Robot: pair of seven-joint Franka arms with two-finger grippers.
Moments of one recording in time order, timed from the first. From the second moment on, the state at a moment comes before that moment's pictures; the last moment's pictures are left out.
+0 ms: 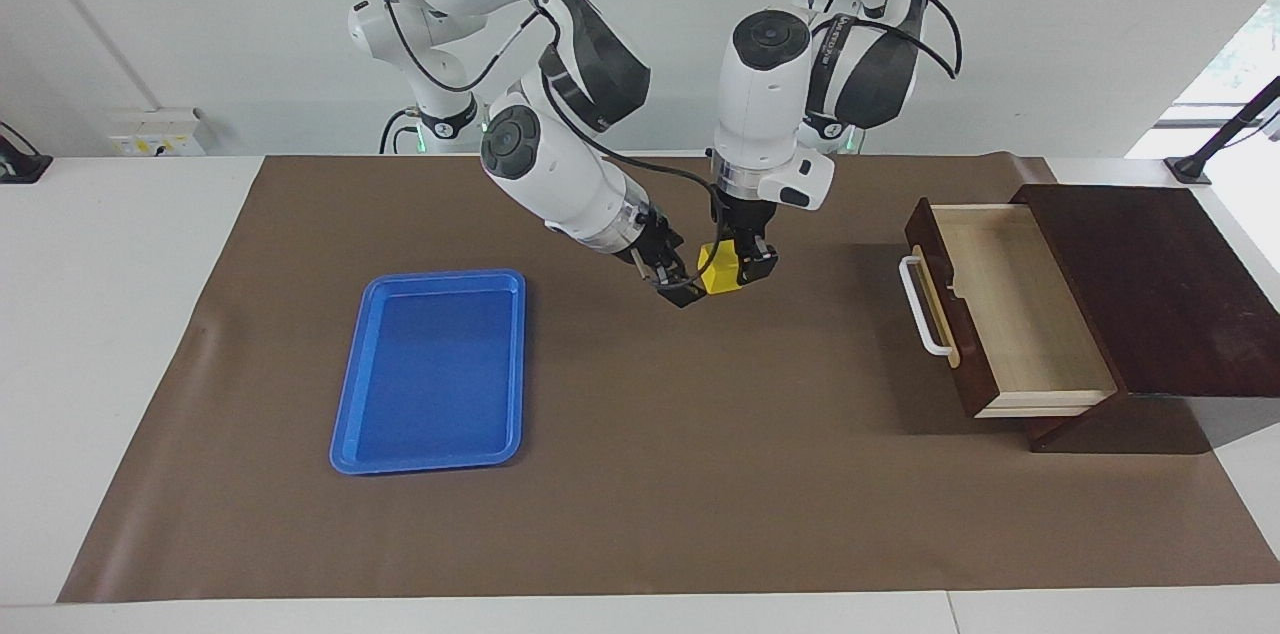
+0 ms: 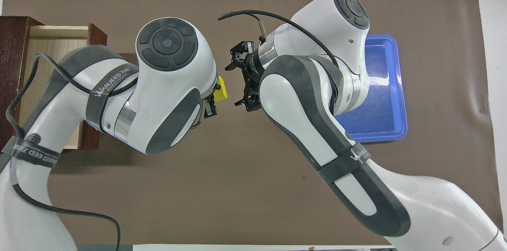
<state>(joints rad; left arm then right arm) -0.51 0.24 -0.09 -1.57 0.07 1.82 -2.43 0.46 0.46 0.02 -1.40 0.63 1.93 1.59</state>
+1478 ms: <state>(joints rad) -0.52 0.24 -0.09 -1.58 0.07 1.83 -2.44 0.49 0.48 0.01 -1.34 0.60 1.93 1.64</state>
